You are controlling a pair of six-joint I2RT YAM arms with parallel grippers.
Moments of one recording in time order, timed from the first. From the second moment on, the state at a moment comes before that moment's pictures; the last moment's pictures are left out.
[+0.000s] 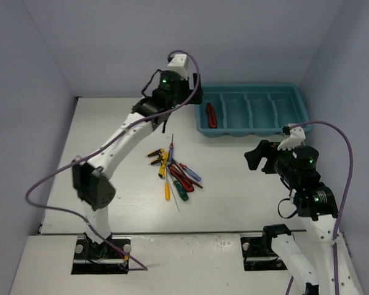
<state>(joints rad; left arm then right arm) -0.63 1.91 1.99 -0.35 -0.14 -0.35 0.13 0.66 0.92 -0.64 -0.19 0.28</state>
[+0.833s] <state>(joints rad) -0.63 0.75 1.02 -0.84 -0.38 -0.38 0.89 1.31 0.77 -0.32 0.21 0.43</state>
